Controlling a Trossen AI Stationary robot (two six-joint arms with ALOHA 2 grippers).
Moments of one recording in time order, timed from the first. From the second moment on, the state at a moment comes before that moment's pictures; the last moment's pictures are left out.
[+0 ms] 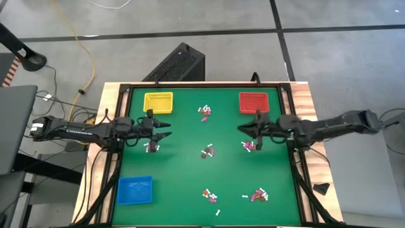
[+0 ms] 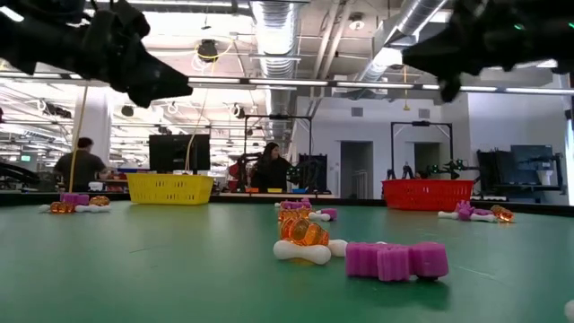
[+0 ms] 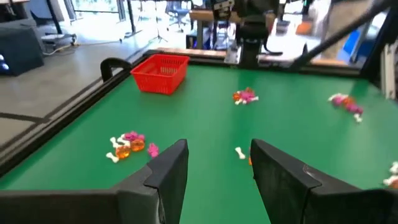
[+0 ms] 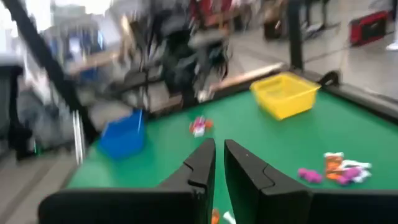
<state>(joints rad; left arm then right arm) 0.03 0.70 0.23 0.36 -0.16 -0.01 0.05 0.81 0.33 0.41 0.13 0.28</state>
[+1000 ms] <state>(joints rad) 0.03 0.99 0.33 0.38 -0.13 0.02 0.16 1.21 0.90 -0.88 0.14 0.57</state>
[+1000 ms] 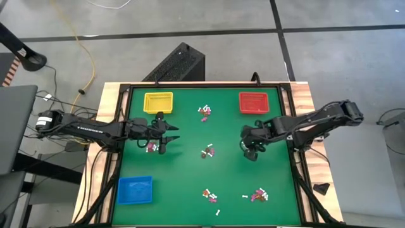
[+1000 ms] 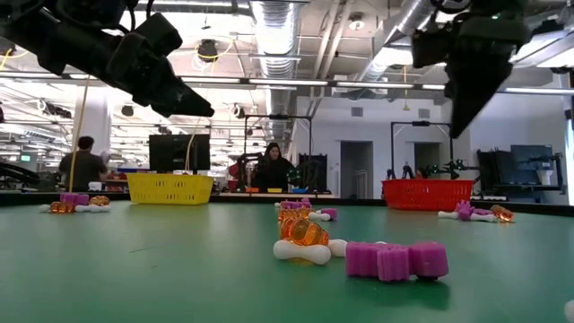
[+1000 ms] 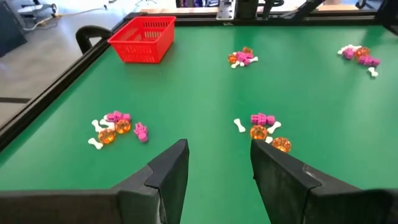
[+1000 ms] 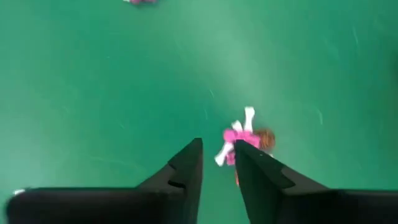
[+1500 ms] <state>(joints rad) 0.03 0.99 0.33 0.37 -0.13 -0.04 0.08 1.24 0.79 -0.92 0.13 0.65</state>
